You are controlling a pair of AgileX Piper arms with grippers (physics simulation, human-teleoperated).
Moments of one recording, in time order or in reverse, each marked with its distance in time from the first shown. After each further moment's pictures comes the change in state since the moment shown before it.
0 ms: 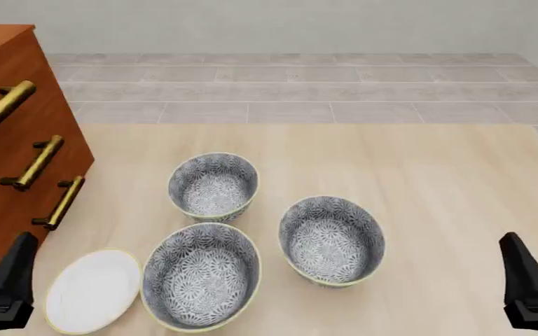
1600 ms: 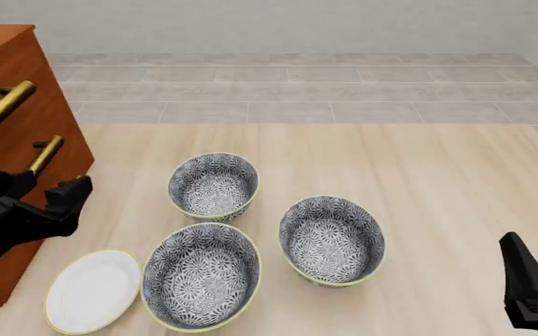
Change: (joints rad) left arm -0.119 0.699 -0.374 0.048 0.012; right arm -0.002 -0.003 -0.001 0.001 0.003
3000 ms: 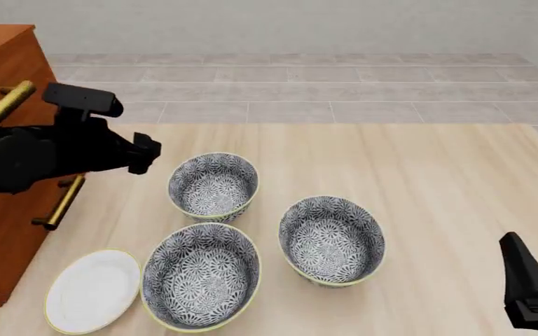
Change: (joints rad) left arm -0.113 0.598 -0.469 0.185 0.021; right arm 0.000 0.000 0.000 0.000 0.000
